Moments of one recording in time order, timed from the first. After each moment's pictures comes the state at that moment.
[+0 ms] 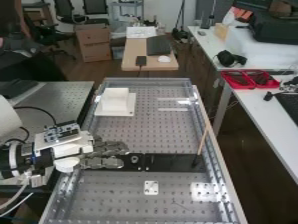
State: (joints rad) arm 0.92 -2.12 -1.87 -2.67 -2.63 -1.31
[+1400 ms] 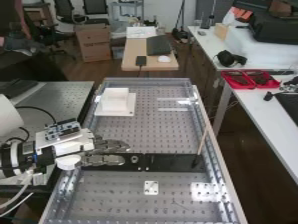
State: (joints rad) arm 0.92 -2.12 -1.86 -2.68 -2.65 -1.30
